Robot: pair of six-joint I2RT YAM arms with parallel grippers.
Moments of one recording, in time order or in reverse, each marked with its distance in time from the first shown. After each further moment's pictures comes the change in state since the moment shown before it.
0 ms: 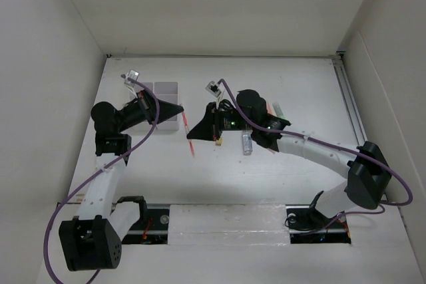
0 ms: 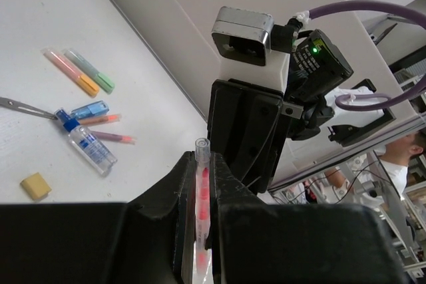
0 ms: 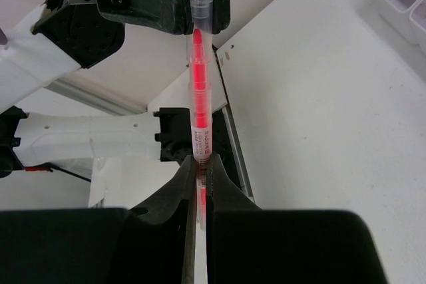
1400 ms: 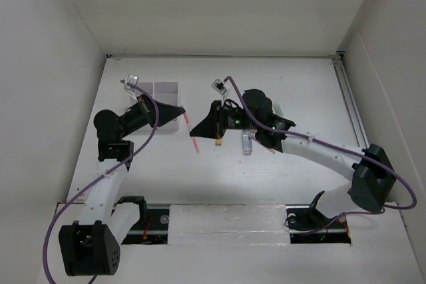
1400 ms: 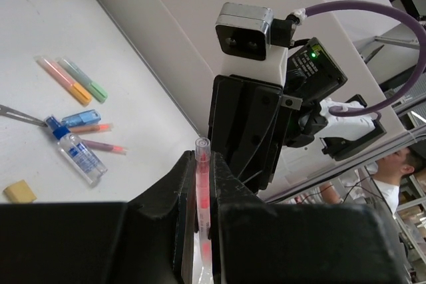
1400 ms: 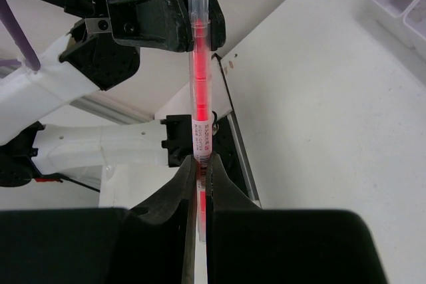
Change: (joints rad) left arm -0.034 -0.041 -0.075 0.074 -0.078 -0.072; right arm -0.028 -0.038 -0.025 0.012 0.020 0.047
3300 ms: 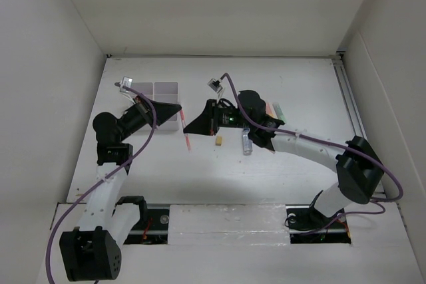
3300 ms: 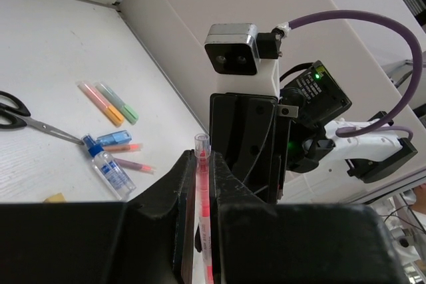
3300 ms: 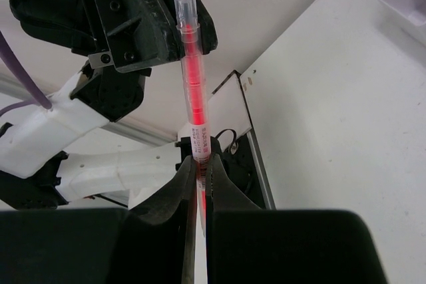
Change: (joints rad) left arm 0.013 -0.051 -0.023 -0.055 -0.103 0.092; right arm -0.005 0.104 -0.010 0.216 -0.001 0.159
